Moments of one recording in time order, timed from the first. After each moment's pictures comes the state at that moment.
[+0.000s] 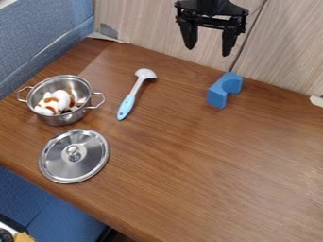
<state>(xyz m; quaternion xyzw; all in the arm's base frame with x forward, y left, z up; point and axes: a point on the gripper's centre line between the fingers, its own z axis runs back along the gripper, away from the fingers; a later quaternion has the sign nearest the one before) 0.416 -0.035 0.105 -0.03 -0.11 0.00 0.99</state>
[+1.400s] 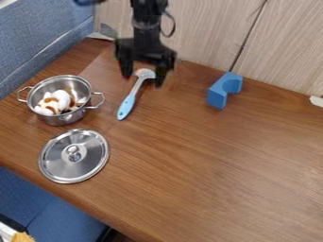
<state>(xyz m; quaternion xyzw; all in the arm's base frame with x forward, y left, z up) 0.384 0.073 0.028 0.06 -0.06 0.10 0.99</state>
